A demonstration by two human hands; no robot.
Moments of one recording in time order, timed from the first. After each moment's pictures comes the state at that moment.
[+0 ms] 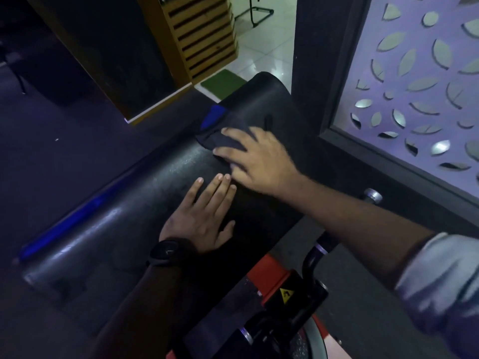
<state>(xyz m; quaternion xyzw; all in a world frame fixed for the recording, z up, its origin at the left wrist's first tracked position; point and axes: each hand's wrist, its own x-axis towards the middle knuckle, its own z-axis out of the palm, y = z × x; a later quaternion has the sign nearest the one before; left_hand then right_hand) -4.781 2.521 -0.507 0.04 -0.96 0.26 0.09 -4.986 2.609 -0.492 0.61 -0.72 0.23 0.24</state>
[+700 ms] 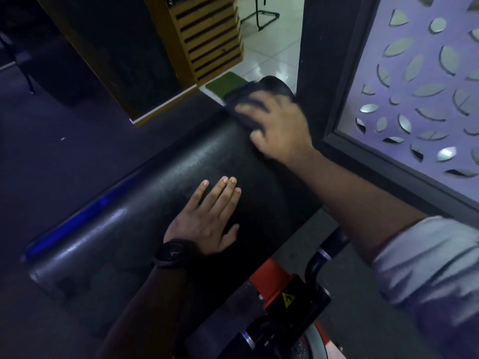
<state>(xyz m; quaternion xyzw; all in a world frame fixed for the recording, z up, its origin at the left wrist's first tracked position) -4.780 2.522 -0.506 0.04 -0.96 0.26 0.07 -5.042 2.595 -0.459 0.50 -0.80 0.24 0.22</state>
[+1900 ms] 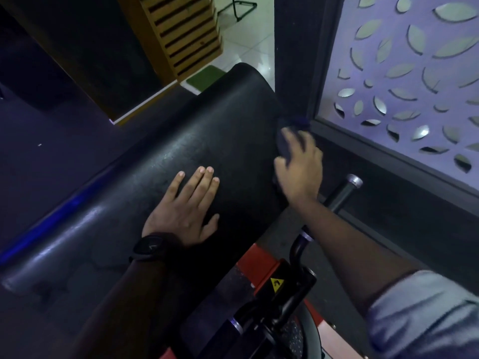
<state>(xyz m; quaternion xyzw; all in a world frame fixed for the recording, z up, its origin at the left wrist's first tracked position) -4.781 2.523 -0.504 0.05 -0.96 0.27 0.06 -5.000 2.678 -0.557 0.17 -0.89 0.41 0.10</state>
